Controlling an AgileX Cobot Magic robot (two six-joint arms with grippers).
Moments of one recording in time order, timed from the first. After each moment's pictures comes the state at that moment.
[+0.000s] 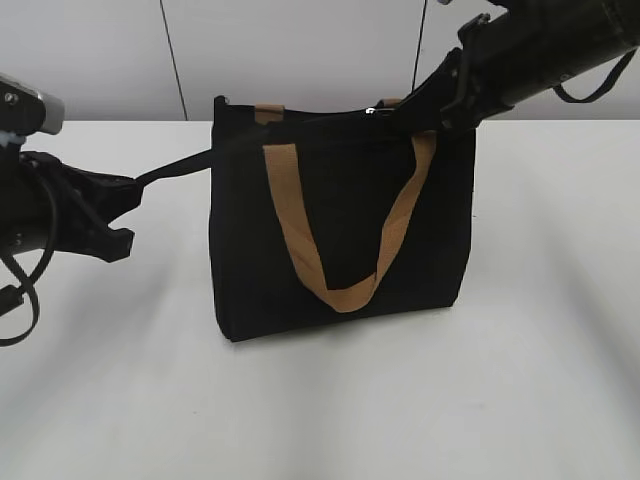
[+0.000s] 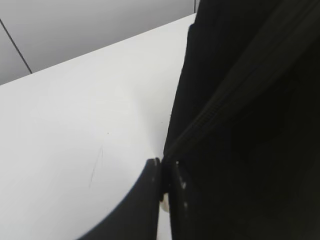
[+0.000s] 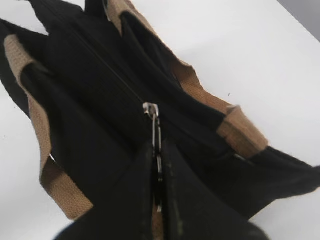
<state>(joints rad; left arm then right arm) -0.34 1.40 -0.50 0.34 -0.34 -0.06 0.18 1.72 -1.25 0.93 0.75 -1.36</state>
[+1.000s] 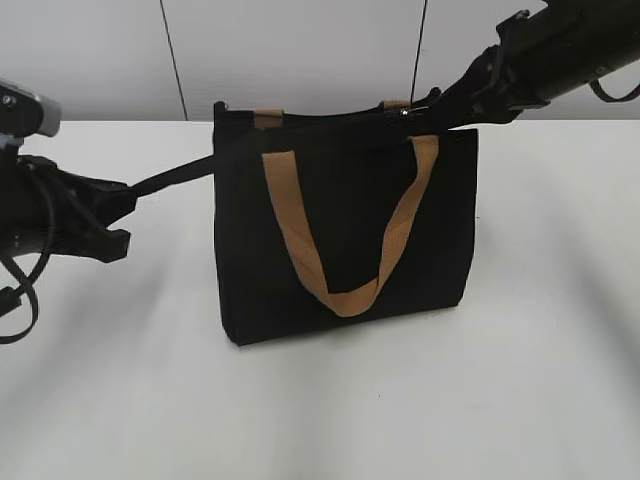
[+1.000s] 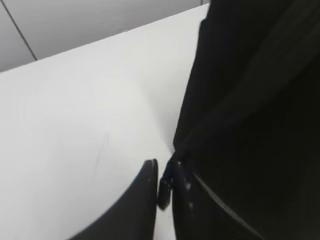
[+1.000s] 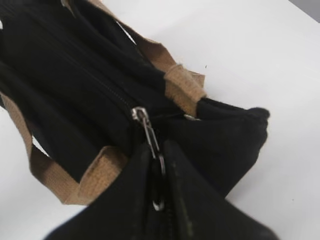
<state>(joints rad) -0.34 1.40 -0.50 0.33 -0.32 -0.06 0.10 1.71 -1.25 0.89 0.78 -1.24</state>
